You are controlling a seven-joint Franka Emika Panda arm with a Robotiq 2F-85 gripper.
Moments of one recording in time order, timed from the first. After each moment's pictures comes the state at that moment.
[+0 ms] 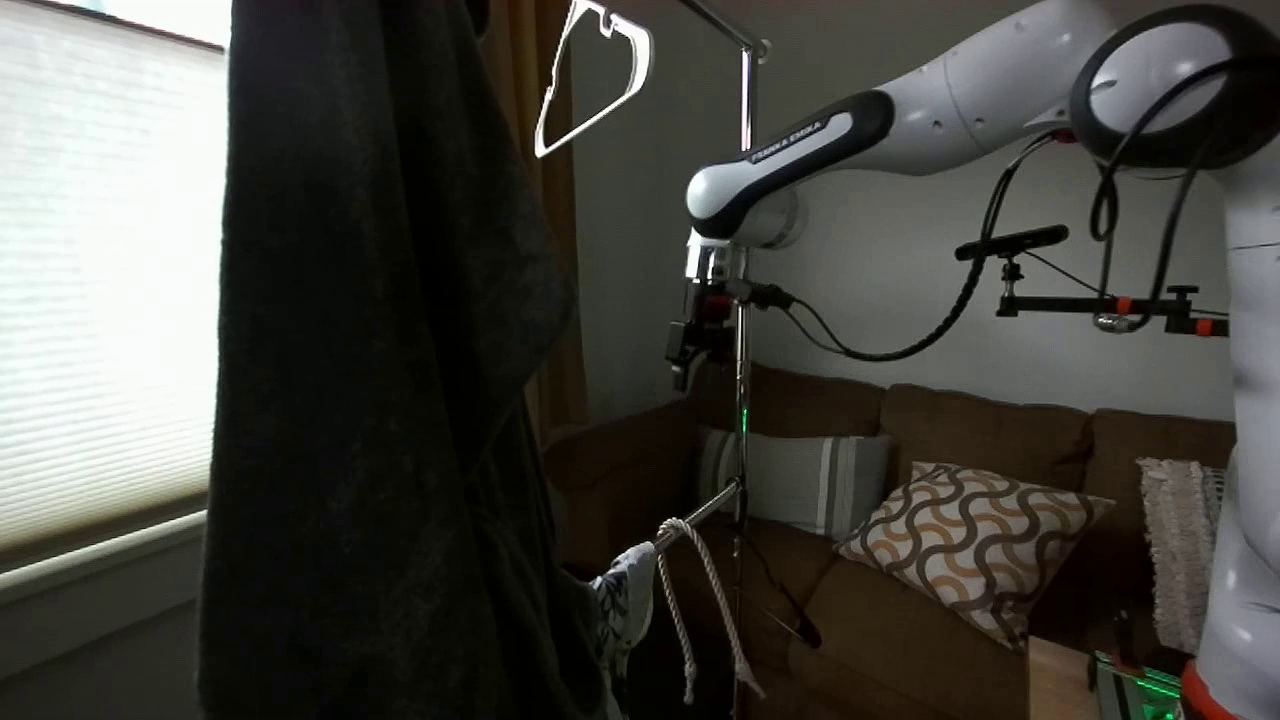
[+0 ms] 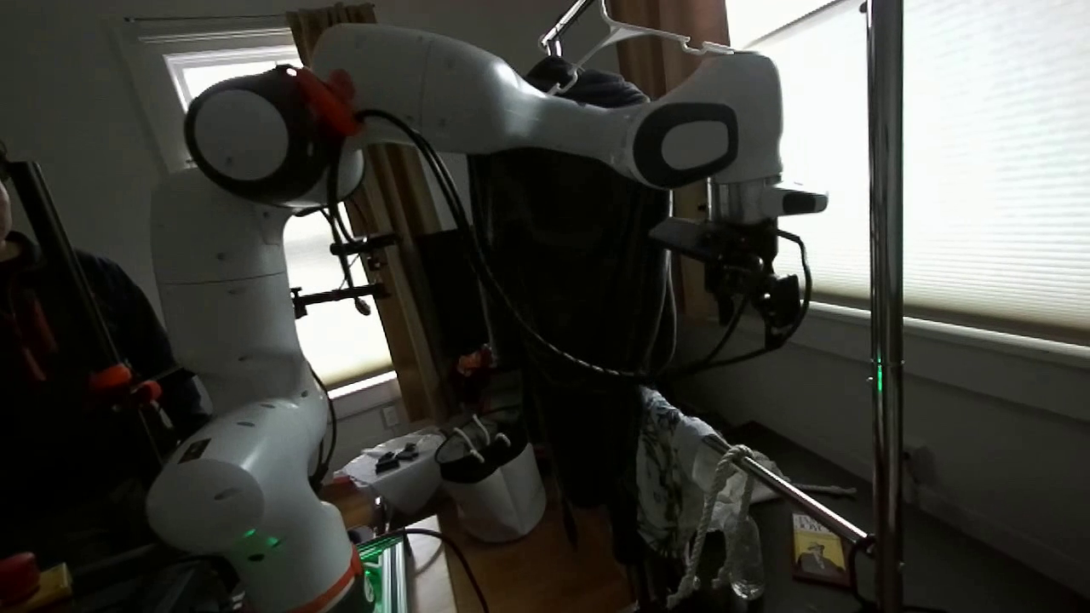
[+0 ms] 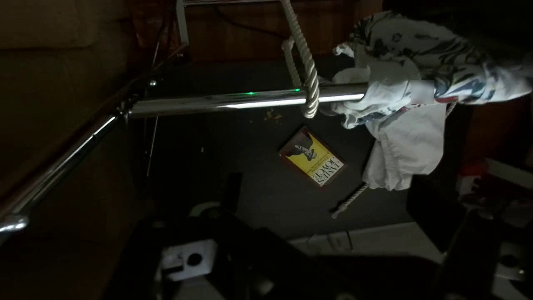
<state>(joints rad) -0.15 0.12 -0.07 -1.79 0.15 1.96 -0.22</state>
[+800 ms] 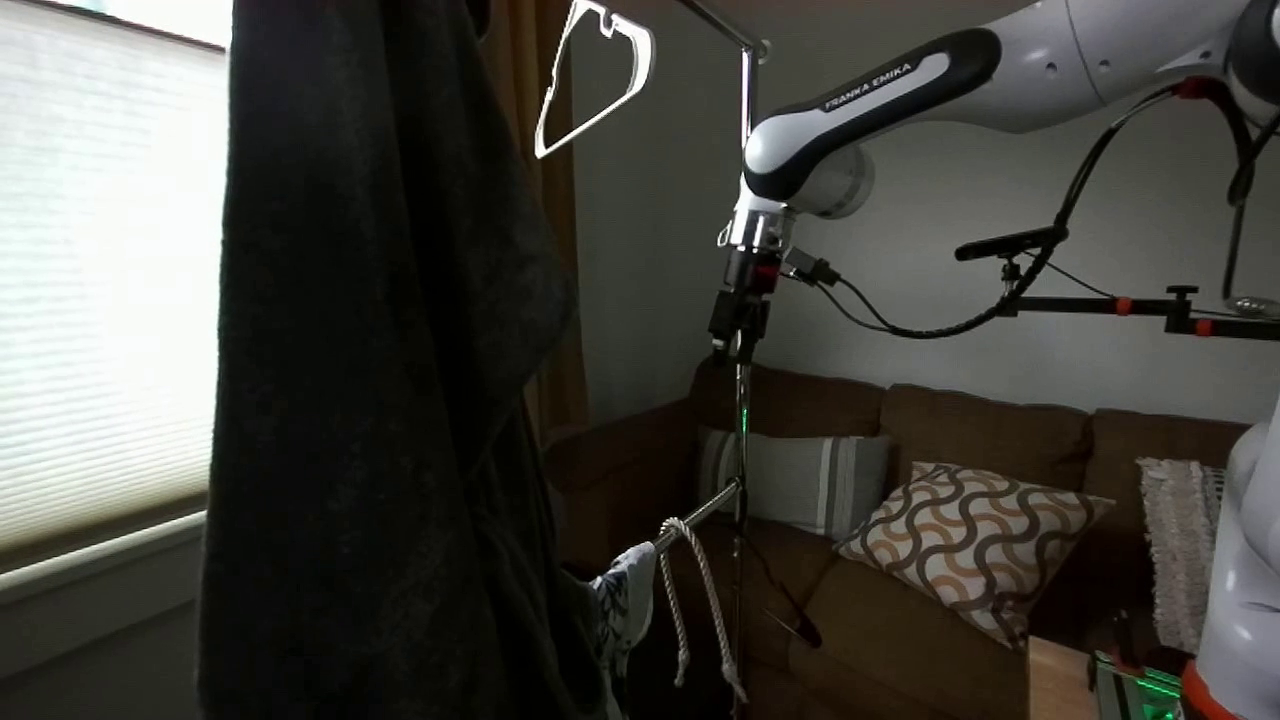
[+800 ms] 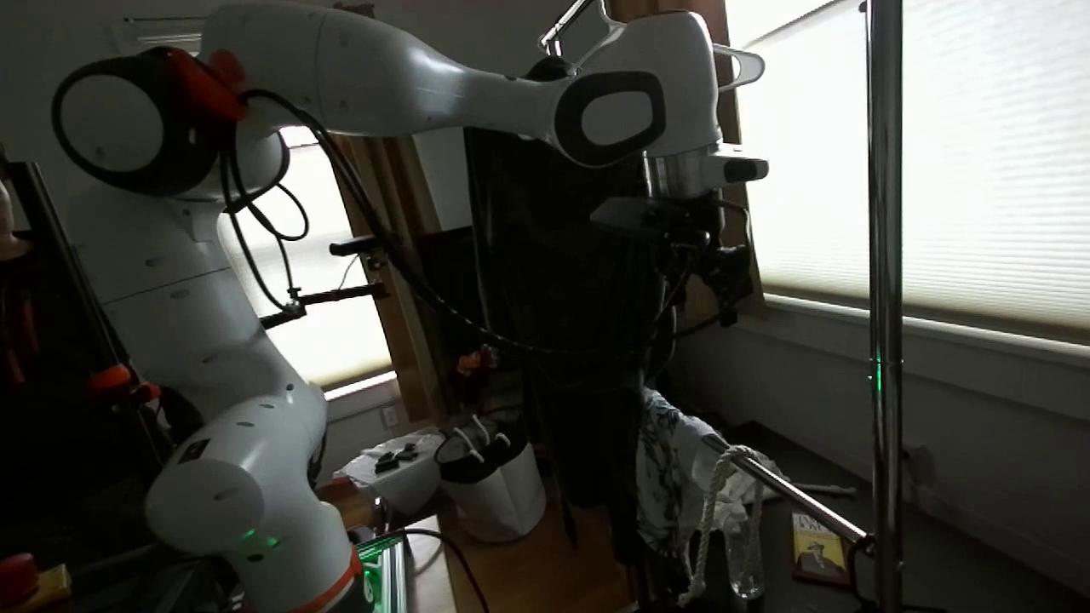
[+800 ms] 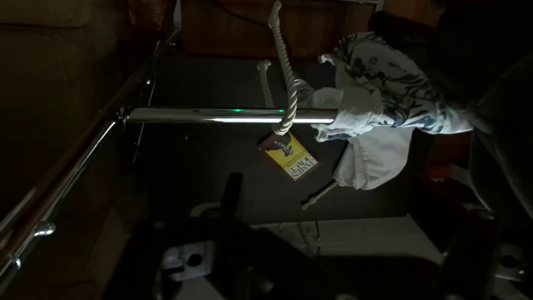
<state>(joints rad) -0.14 -0.13 -0.09 -2.02 0.18 1.99 -0.35</state>
